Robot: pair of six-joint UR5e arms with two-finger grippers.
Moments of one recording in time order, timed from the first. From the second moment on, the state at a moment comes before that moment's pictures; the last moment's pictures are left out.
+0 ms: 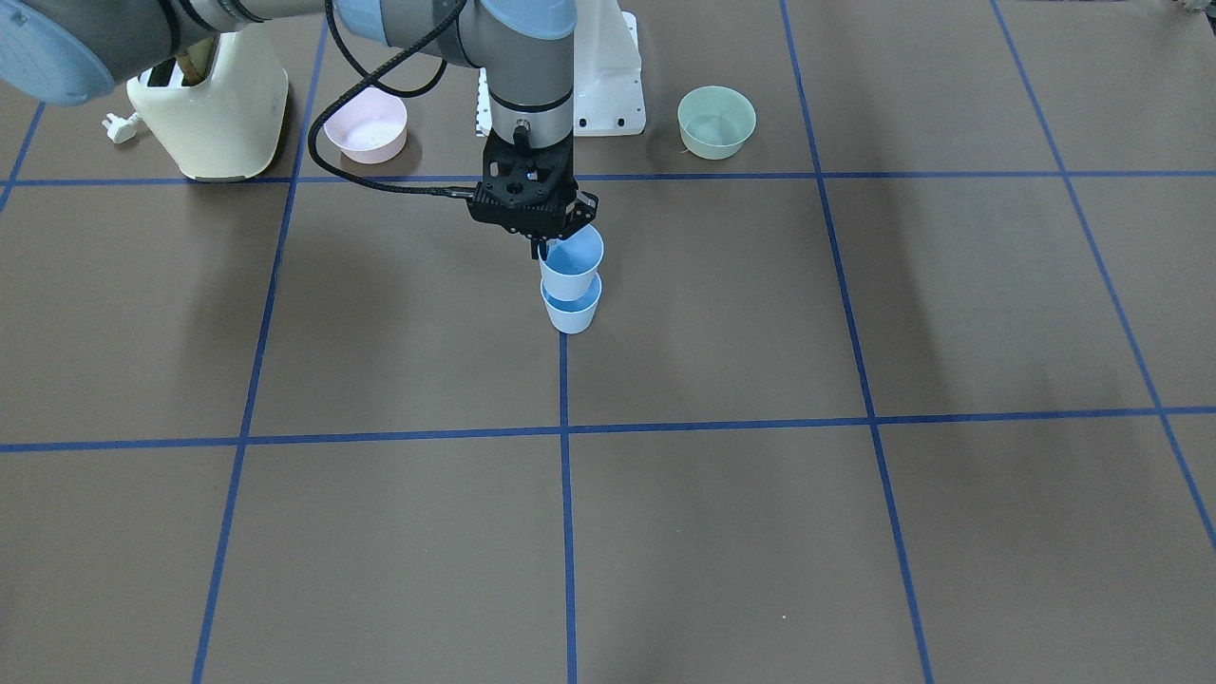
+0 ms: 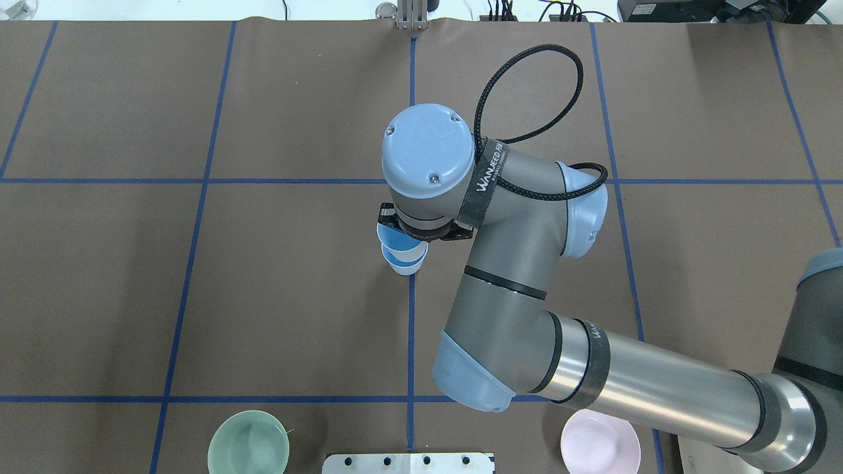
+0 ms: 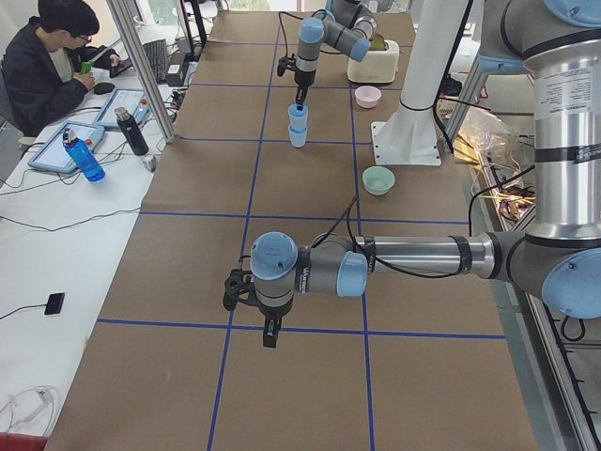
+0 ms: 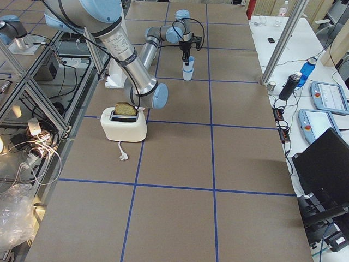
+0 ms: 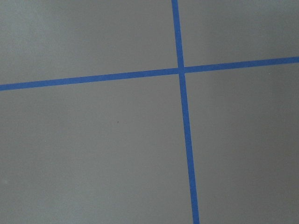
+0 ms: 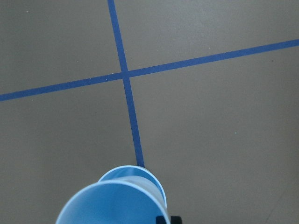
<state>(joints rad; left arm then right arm) -1.58 -1.44 -1.68 -1.68 -2.35 0.04 0.49 -0.73 1.73 -1.82 1.77 1.40</state>
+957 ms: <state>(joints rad) -1.58 -1.41 -1.66 -1.68 -2.34 0.05 0.81 -0.82 1.74 -1.78 1.99 1.09</state>
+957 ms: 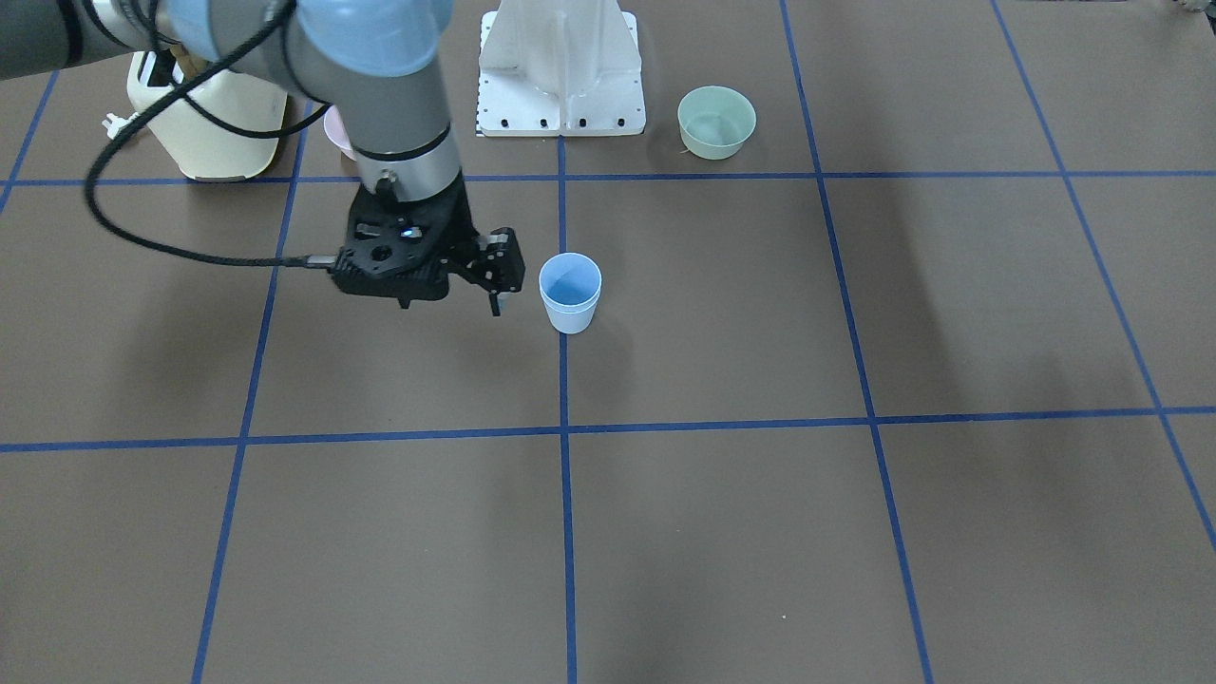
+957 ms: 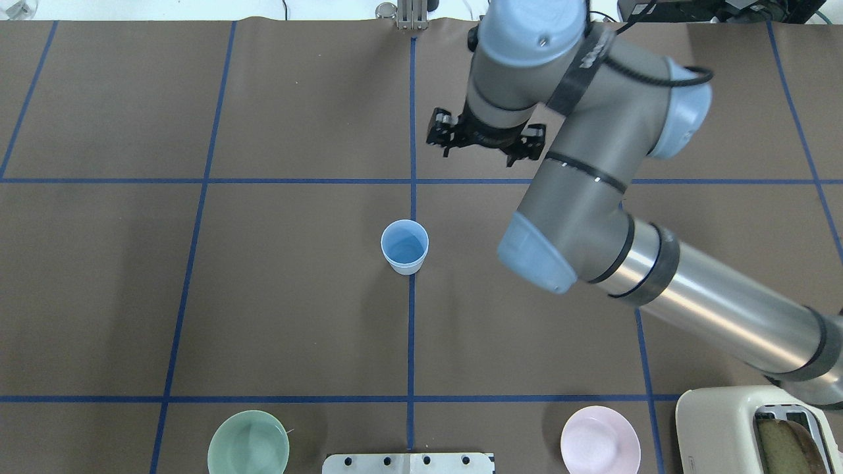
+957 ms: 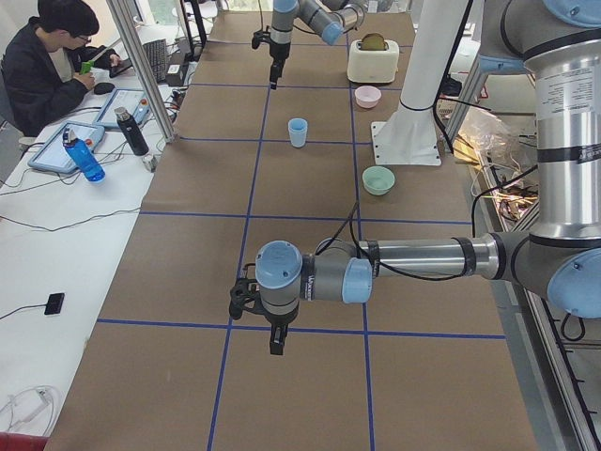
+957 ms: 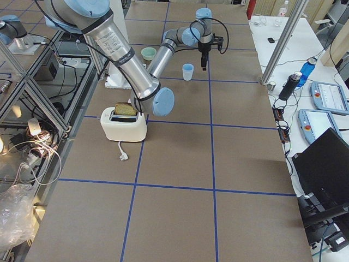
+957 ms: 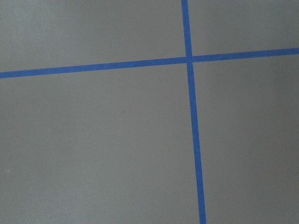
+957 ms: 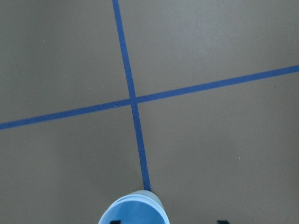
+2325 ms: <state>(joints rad) -1.58 -1.40 -1.68 -1.75 -2.34 0.06 1.55 -1.61 1.73 -1.77 2.29 -0.04</state>
